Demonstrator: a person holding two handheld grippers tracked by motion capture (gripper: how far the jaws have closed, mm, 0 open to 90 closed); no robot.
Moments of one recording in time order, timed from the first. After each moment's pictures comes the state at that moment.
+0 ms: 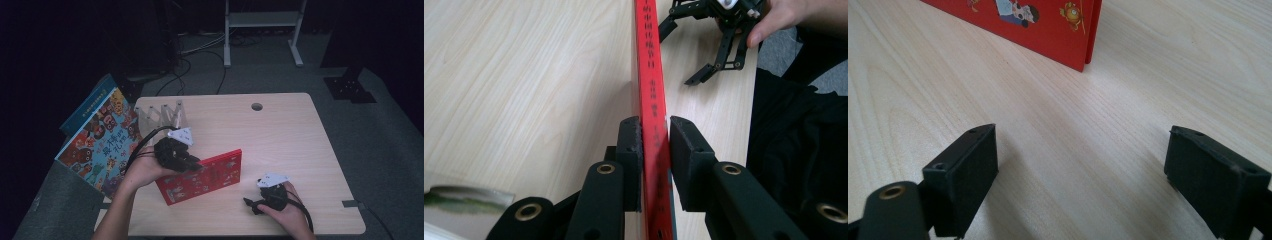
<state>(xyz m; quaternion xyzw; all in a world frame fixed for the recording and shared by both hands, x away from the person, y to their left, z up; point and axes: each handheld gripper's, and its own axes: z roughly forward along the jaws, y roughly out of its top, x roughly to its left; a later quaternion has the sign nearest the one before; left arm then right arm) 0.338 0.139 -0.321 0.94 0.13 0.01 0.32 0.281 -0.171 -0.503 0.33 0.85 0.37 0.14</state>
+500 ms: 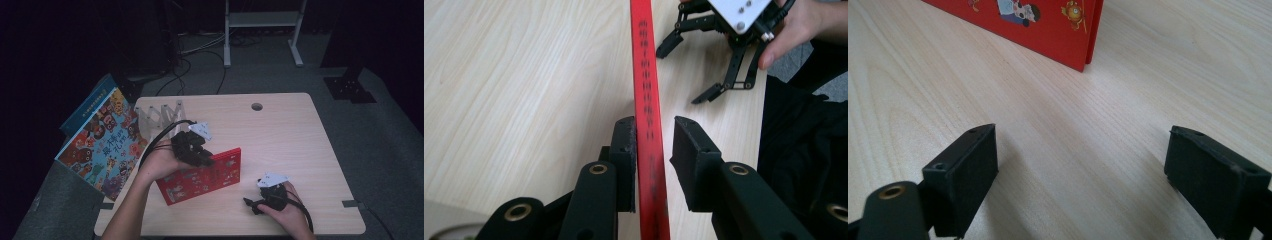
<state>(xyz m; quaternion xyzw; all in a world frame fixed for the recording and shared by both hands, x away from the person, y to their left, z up) 0.354 0.098 -0.318 0.94 0.13 0.01 0.30 0.281 -0.171 -0.503 0.33 0.85 0.38 0.14</state>
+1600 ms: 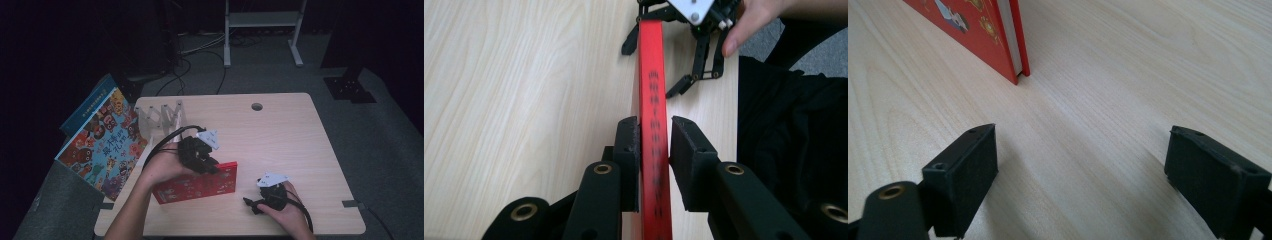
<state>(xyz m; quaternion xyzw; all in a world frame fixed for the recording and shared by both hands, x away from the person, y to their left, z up) 0.339 0.081 -0.317 0.96 0.06 -0.01 0.28 0.282 -0.171 -0.503 0.33 0.85 0.37 0.14</state>
